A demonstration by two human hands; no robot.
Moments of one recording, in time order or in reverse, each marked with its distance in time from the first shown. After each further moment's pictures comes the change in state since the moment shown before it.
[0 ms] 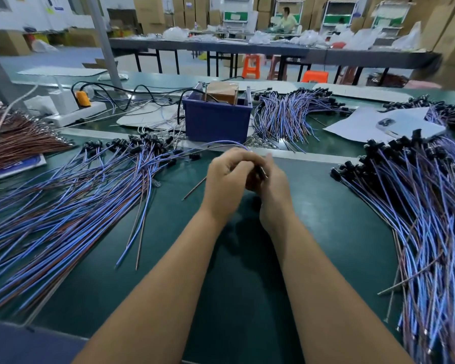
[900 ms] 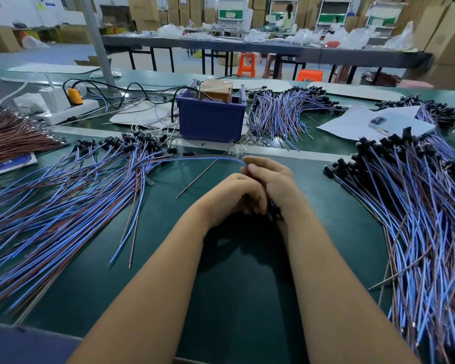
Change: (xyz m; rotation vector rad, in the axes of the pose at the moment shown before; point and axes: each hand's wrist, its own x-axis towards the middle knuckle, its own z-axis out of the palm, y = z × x) left_hand -0.007 -0.005 -0.001 -0.005 -0.503 -0.485; right_hand 0.002 -0.018 -0.025 -0.058 -0.109 0.069
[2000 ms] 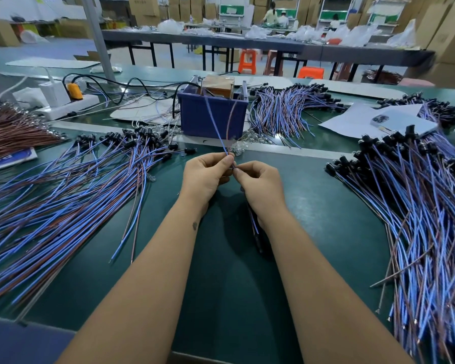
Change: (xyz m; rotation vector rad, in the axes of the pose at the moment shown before) left_hand 0.007 -0.016 -0.032 -0.222 0.626 0.119; right_hand -0.001 0.028 0.019 -0.467 0.150 -0.193
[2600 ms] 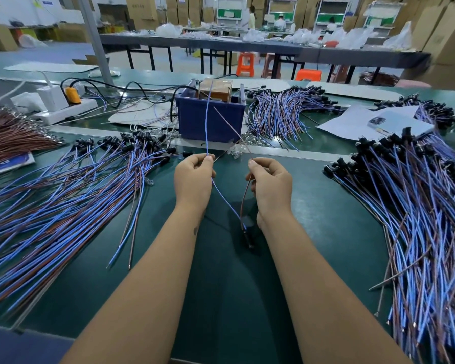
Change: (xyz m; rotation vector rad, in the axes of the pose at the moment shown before) left_hand 0.008 -0.006 -0.007 0.222 0.261 0.076; right_hand -0.001 -0.011 -0.004 0.282 0.245 0.124
